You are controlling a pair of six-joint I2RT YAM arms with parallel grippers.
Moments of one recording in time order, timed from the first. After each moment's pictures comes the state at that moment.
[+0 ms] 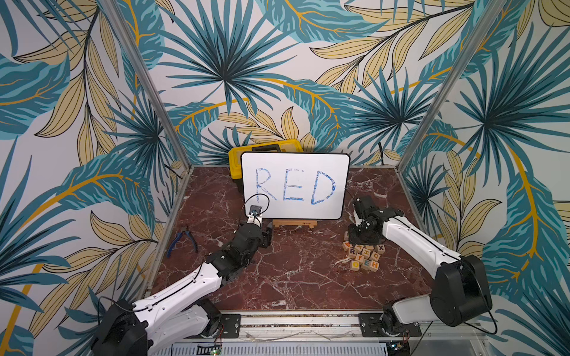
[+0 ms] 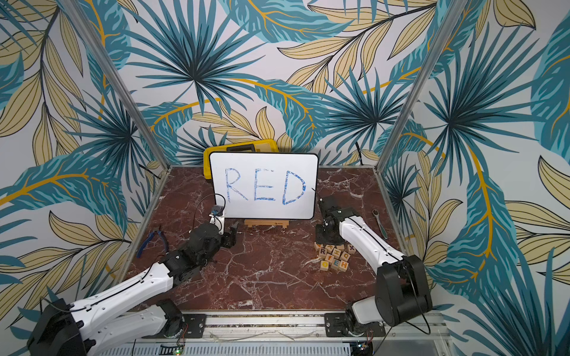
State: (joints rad) left arm -0.70 1.03 0.58 -0.02 -0.41 -0.26; right arm 0.28 1.42 1.01 -0.91 0.08 0.37
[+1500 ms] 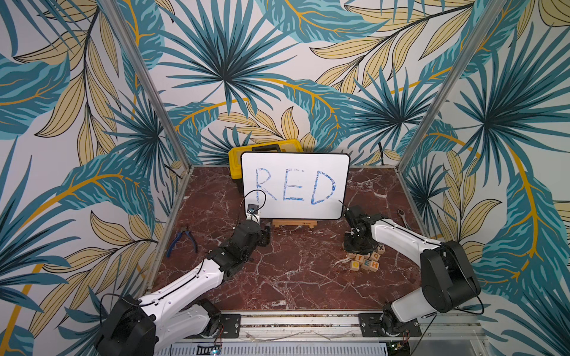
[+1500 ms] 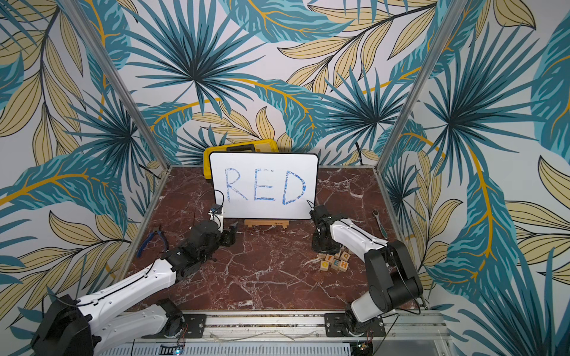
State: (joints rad) left arm -0.62 1.07 0.58 -0.02 -0.32 -0.30; right arm 0.33 1.54 0.92 -0.83 0.10 0.53
